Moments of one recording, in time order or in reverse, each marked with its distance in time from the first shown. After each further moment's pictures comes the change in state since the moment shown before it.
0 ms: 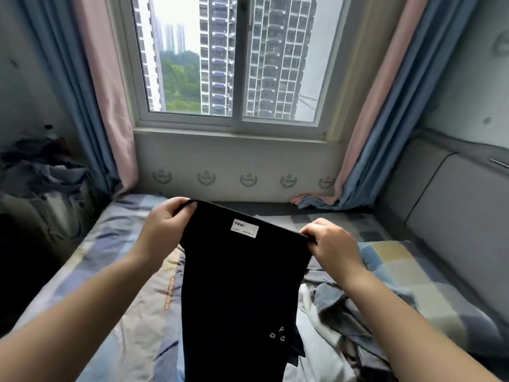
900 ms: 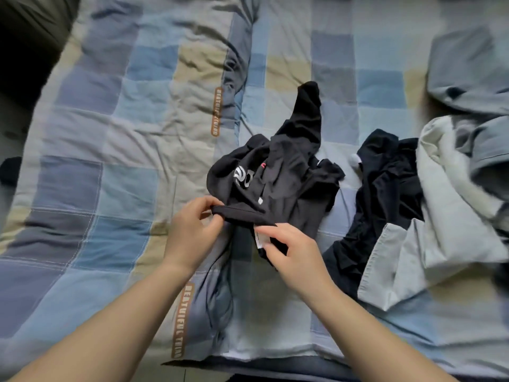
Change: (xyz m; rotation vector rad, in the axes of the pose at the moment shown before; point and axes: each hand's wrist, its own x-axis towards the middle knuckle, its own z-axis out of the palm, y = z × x) left_hand -0.156 -0.483 -0.026 0.526 -0.097 -0.484; right_hand -0.167 -0.078 0.485 0.802 -0.598 0.269
